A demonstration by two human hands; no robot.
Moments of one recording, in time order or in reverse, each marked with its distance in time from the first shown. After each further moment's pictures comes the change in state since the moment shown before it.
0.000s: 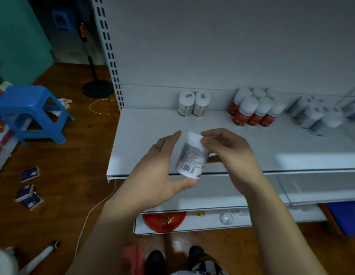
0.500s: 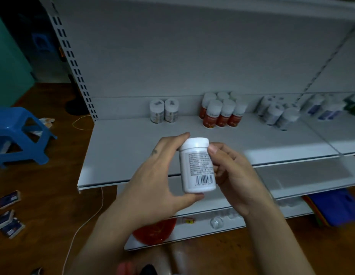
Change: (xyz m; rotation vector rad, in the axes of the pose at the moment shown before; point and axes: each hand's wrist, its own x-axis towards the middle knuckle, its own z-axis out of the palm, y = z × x) left_hand -0.014 0.076 0.026 -0.121 0.087 0.317; right_hand -0.059 0.002 -0.067 0.473 -0.076 0.055
